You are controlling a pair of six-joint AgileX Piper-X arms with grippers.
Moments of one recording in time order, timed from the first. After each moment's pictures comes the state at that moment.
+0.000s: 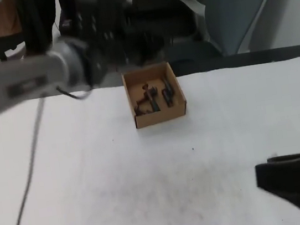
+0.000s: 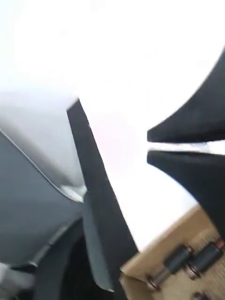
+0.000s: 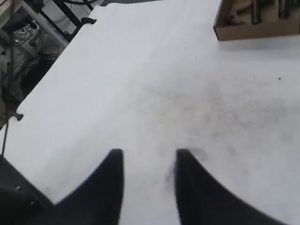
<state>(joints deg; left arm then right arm) -26.0 106.0 -77.7 -4.7 29.2 -14.6 47.6 29.8 -35.0 37.3 0.0 29.7</state>
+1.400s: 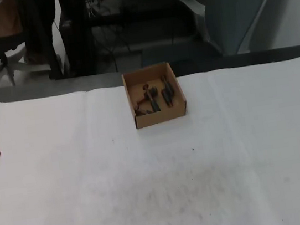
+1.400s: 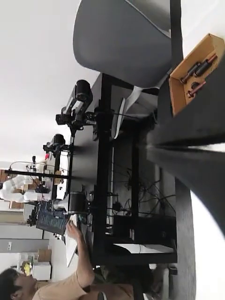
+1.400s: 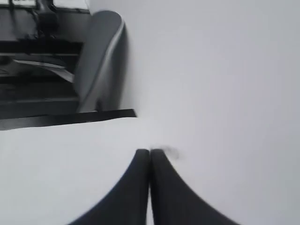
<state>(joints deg) 3.8 22.2 -19.5 -1.3 16.4 -6.3 45.3 9.6 -55.7 77.9 66.2 15.6</state>
